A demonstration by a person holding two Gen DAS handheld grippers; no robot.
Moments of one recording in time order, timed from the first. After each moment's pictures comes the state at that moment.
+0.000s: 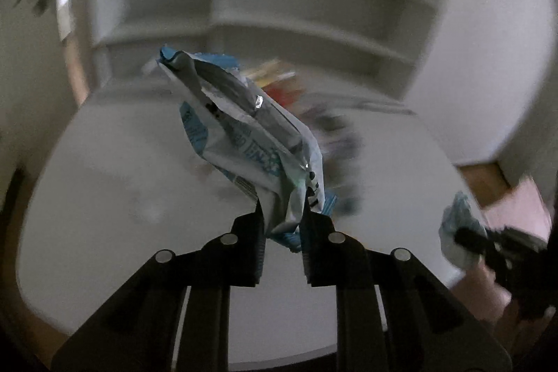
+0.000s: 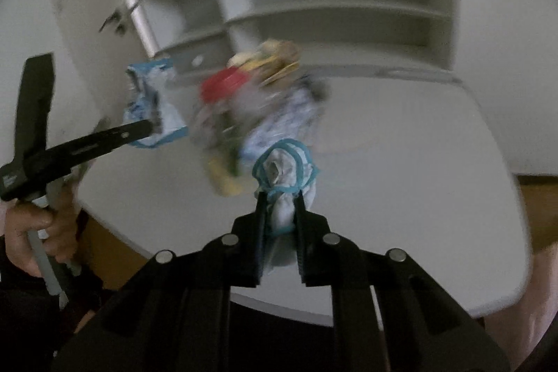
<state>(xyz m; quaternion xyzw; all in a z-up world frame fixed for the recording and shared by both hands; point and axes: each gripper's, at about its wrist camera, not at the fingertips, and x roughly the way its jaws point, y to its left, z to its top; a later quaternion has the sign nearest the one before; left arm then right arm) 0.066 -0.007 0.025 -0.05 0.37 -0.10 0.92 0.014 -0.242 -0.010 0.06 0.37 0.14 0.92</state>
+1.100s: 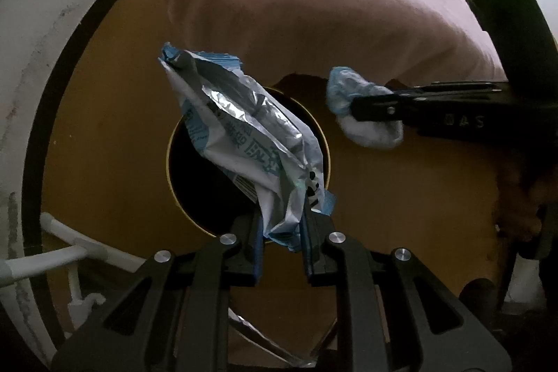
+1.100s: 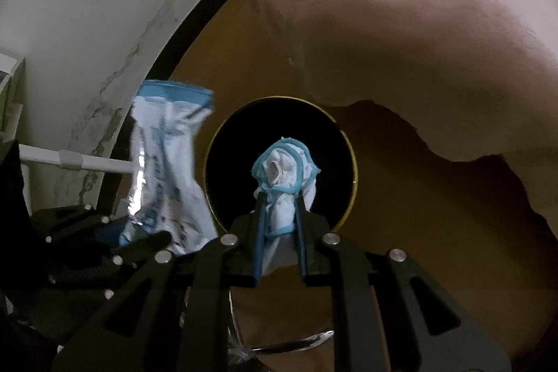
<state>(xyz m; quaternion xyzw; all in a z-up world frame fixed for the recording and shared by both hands) 0.017 -0.582 -0.308 0.32 0.53 -0.55 0.56 -0.159 -0.651 -0.335 0.41 0.51 -0.22 0.72</state>
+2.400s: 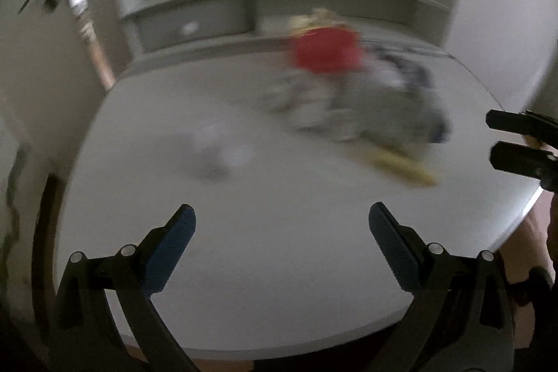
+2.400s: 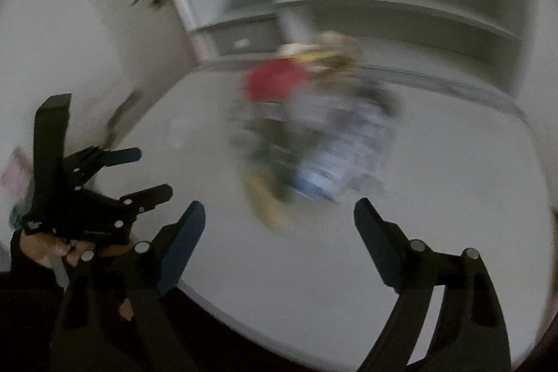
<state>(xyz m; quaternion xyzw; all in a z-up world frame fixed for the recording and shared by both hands) 0.064 0.091 -0.038 0.00 0.44 -0.03 0.90 0.092 -0.114 -0.007 -0.02 0.41 0.28 0.87</state>
